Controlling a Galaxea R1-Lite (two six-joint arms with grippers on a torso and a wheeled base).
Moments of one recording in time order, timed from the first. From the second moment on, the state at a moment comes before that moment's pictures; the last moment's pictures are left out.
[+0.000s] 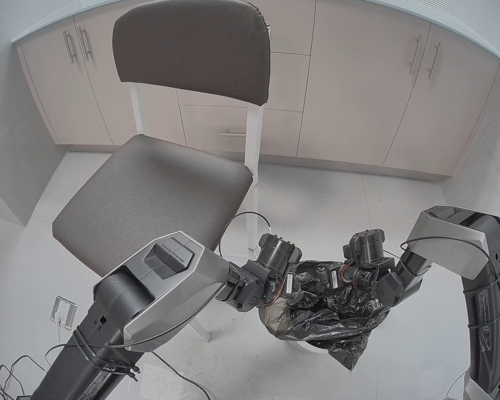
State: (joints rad) left arm -0.72 2.69 -1.71 -0.19 0.26 -0.43; right arm 0.33 2.50 -1.01 -0.88 -0.15 -0.01
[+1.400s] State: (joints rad) left arm -0.72 2.80 -2.00 0.20 0.39 -0.57; right arm 0.28 2.34 -0.78 -0.89 -0.15 -0.01
